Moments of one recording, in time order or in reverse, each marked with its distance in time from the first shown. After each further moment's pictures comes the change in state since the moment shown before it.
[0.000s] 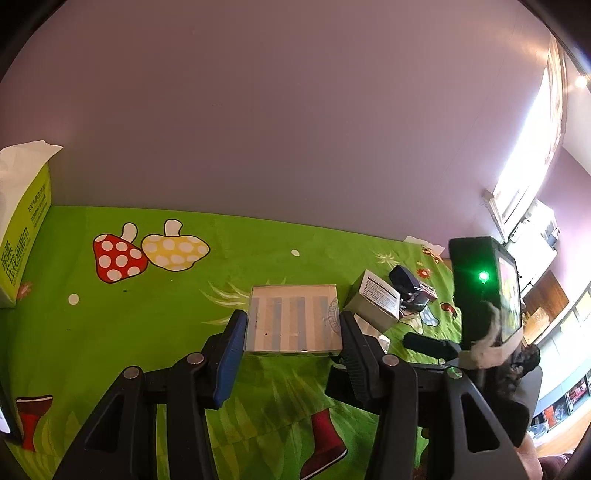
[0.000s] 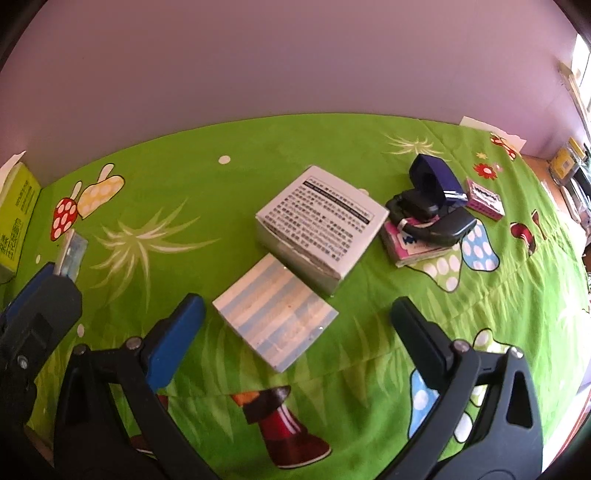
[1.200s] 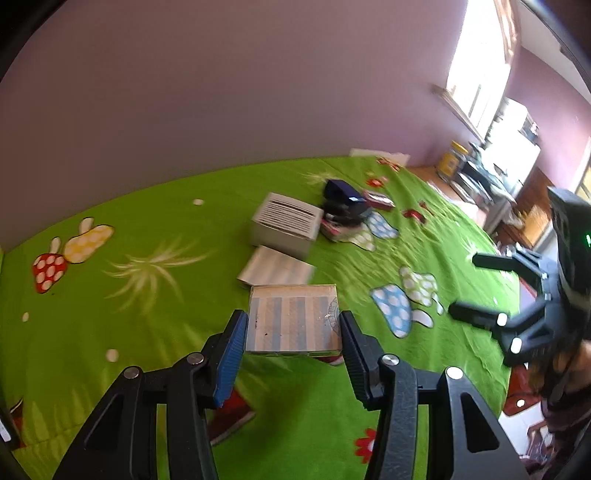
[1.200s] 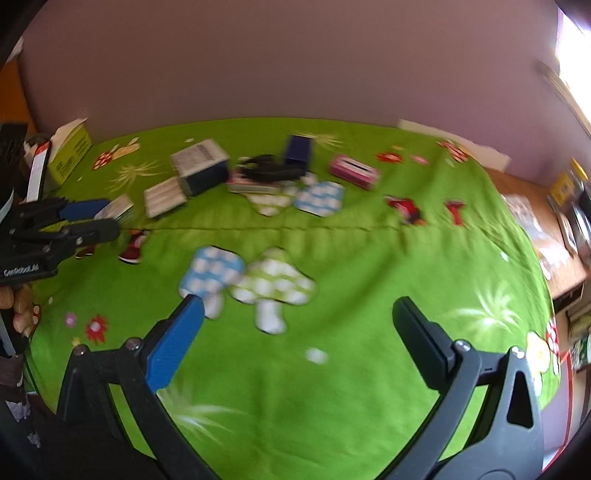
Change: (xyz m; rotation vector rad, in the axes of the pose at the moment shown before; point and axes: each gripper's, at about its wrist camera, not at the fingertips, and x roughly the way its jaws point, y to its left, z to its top) left arm 0.021 -0.084 -0.027 0.284 0.210 -0.008; right arm -0.074 -0.141 -0.058 -0.209 -0.099 0.120
